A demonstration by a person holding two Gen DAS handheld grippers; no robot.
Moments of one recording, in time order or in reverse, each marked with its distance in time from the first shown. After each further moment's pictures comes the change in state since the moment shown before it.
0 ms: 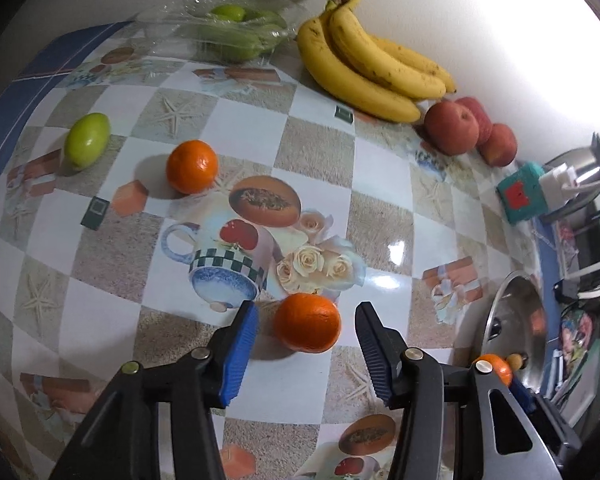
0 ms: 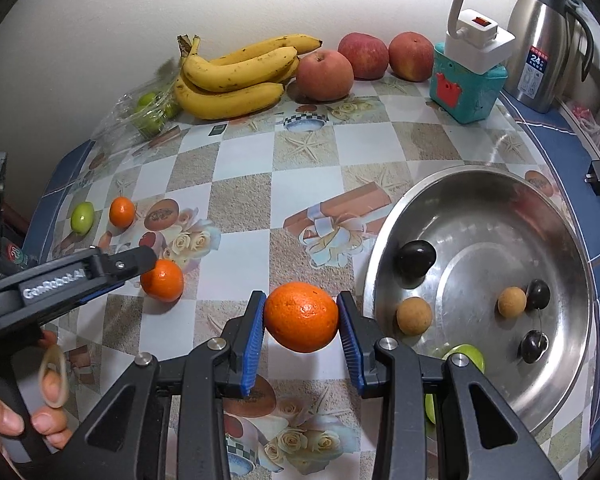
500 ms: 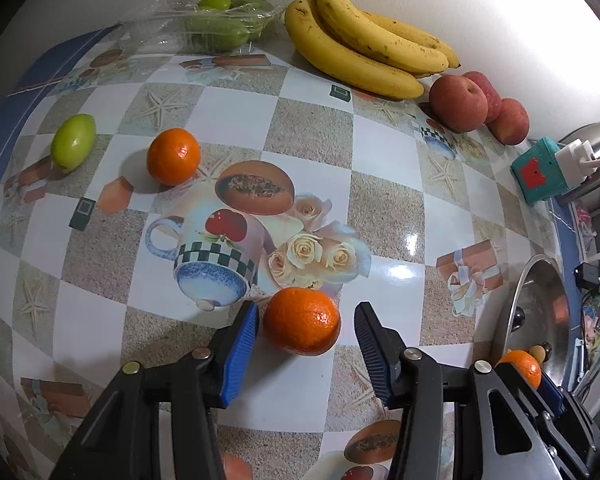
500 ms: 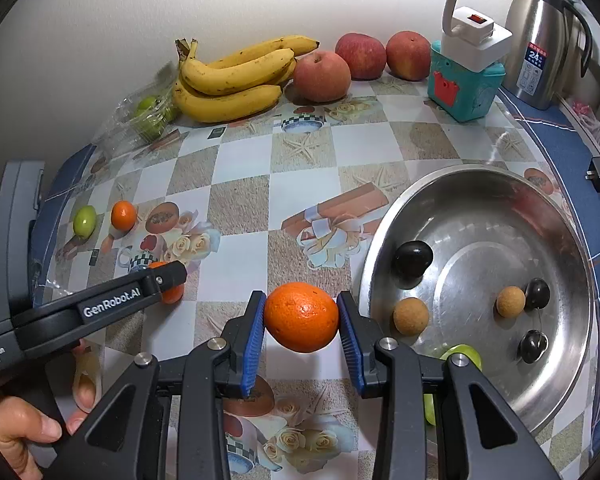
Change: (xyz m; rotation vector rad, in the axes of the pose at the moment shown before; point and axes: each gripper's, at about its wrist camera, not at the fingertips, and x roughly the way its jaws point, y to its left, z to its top) left arm 0.016 -0.012 -0.004 0.036 0.018 0.056; right arm -0.002 -0.004 0.000 0.012 -0.002 0.013
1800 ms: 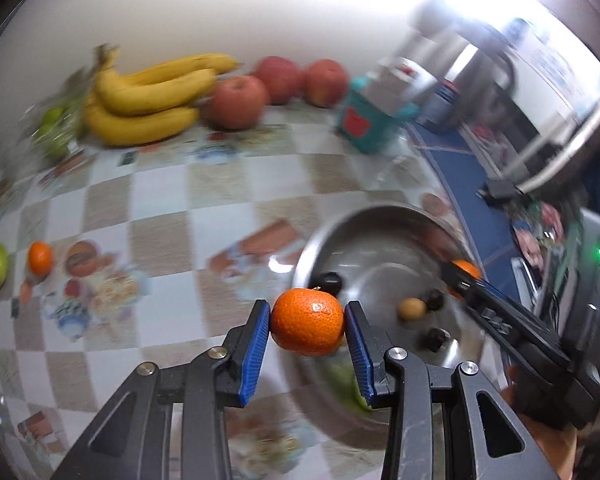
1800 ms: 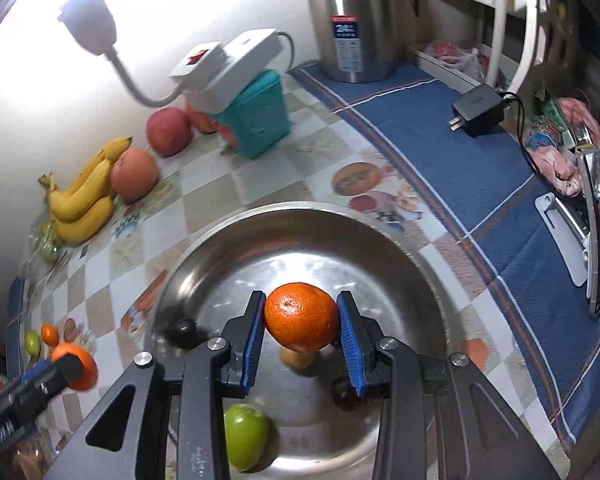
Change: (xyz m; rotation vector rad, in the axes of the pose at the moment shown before) left arm -0.046 -0.166 -0.028 0.396 -0.026 -0.177; right arm -0.035 -0.167 0.013 0.364 -0.120 -0.172
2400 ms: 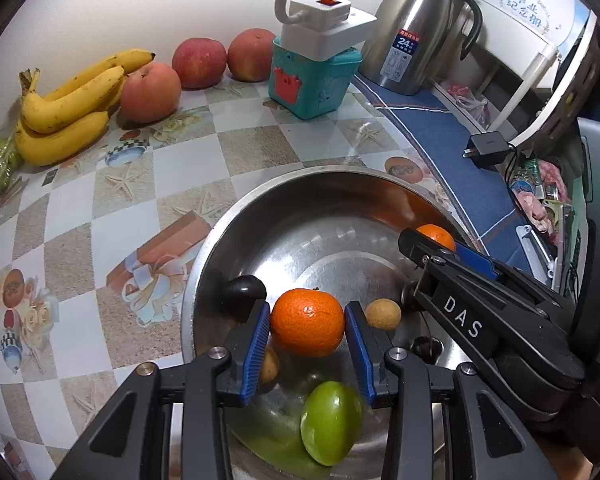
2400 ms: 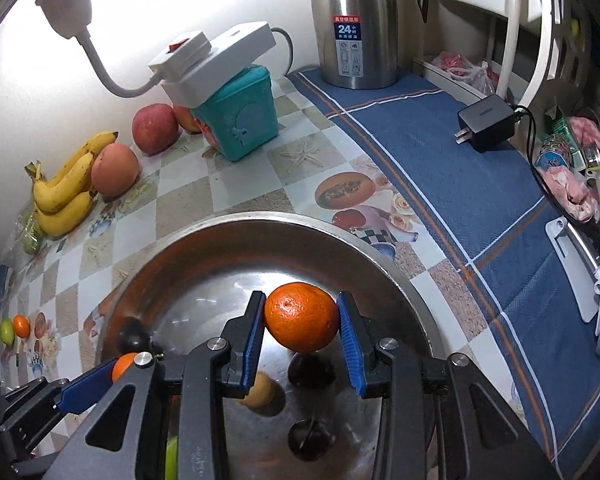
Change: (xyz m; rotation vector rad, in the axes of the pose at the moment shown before) left arm 0.069 -0.056 -0.011 0.112 0.001 0.000; right arm 0.031 -0.015 0.004 -0.073 -0.050 -0.013
